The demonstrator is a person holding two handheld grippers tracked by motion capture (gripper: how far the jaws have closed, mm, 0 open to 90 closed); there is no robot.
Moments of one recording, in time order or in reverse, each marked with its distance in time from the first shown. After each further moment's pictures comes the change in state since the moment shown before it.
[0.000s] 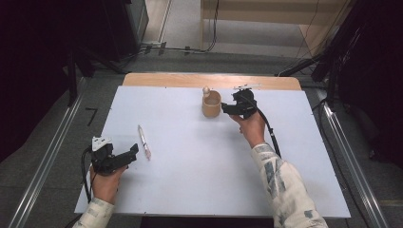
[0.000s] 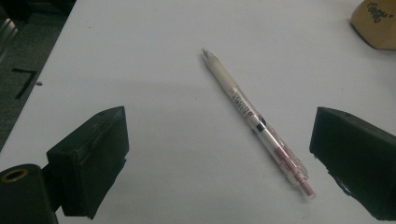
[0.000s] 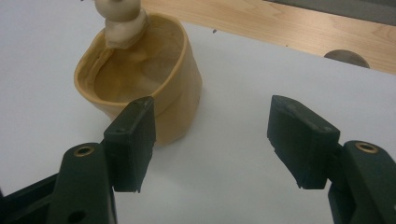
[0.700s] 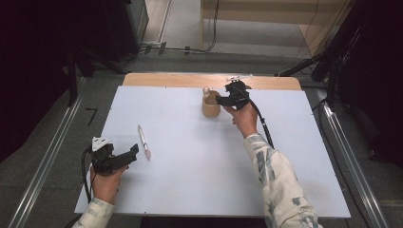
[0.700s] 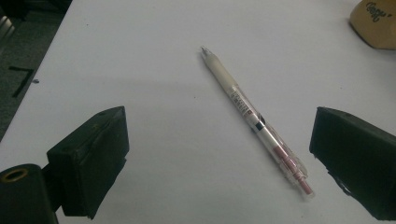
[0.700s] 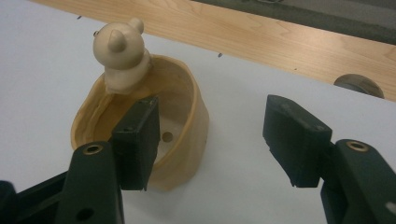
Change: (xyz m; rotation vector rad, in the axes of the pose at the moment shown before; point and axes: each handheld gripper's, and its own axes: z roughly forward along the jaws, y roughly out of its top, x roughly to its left) left arm 0.001 -0.001 0.001 0.006 -0.006 -0.007; right arm 0.010 0.028 0.023 0.008 -0.009 -0.001
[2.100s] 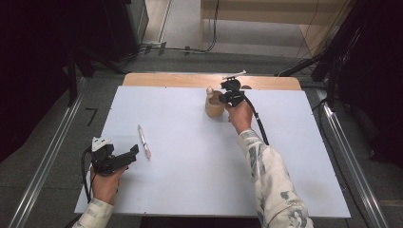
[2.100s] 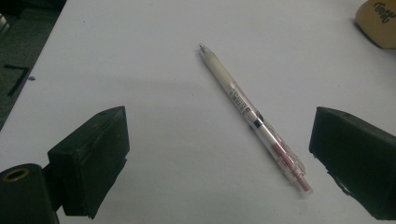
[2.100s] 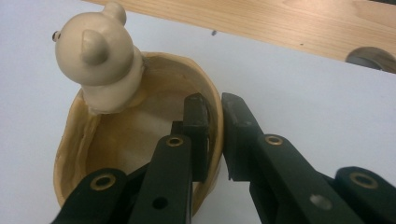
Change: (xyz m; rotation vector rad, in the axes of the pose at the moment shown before) left arm 0.001 -0.001 0.000 0.004 -0.011 -0.002; right arm 0.000 0.010 0.023 0.127 -0.048 0.052
